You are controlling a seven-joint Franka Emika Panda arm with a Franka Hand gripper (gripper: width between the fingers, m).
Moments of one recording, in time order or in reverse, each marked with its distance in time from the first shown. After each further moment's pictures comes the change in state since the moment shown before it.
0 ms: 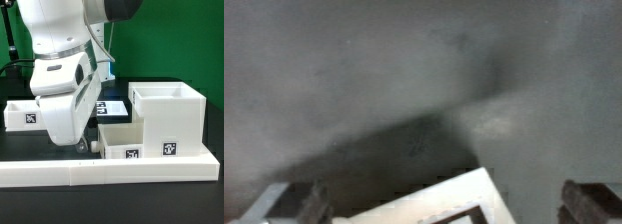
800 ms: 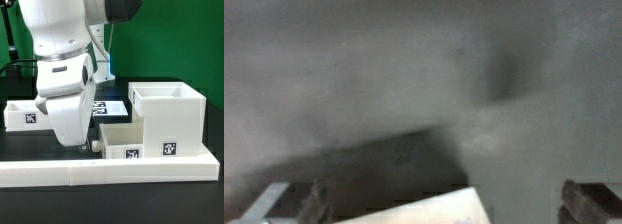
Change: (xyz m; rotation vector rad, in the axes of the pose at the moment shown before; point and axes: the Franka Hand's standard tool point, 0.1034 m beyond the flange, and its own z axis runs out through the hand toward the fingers) arm -0.001 -0.004 0.004 0.000 -0.019 -0.161
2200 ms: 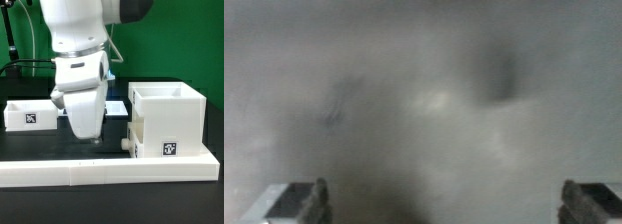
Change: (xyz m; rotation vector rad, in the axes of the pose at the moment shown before) arm 0.006 -0.030 -0.003 0.006 -0.015 0.082
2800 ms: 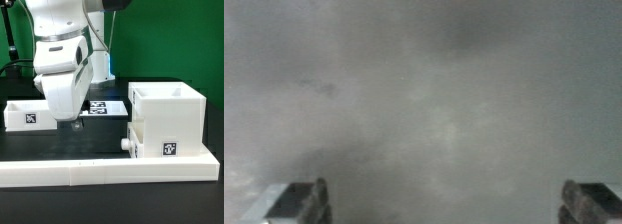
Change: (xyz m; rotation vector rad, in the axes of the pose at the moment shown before) arm -0.018 -0.016 -0.013 -0.004 -0.012 0.029
